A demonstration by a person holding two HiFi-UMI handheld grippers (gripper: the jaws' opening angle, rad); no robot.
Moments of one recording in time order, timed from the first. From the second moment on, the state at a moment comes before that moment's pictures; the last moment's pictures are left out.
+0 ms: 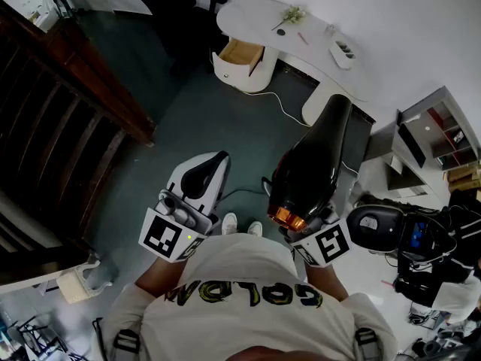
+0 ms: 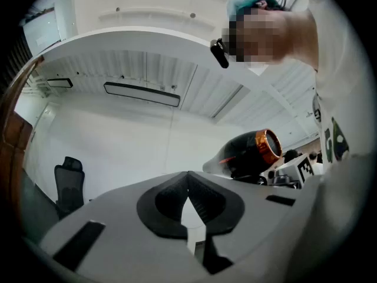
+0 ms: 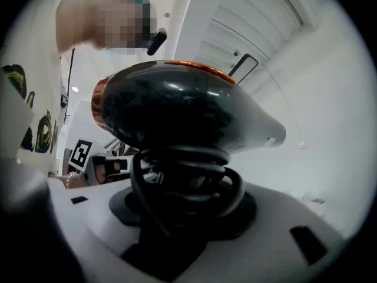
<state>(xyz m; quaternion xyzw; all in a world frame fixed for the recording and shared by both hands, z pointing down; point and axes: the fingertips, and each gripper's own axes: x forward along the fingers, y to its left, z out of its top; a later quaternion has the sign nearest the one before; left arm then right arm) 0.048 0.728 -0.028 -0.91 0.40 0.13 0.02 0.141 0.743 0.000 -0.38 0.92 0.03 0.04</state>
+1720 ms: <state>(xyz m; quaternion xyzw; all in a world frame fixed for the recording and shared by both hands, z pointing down) 0.083 0.489 -0.030 -0.90 0.41 0.12 0.01 0.182 0.497 -0.004 -0.38 0.93 0.03 0.03</state>
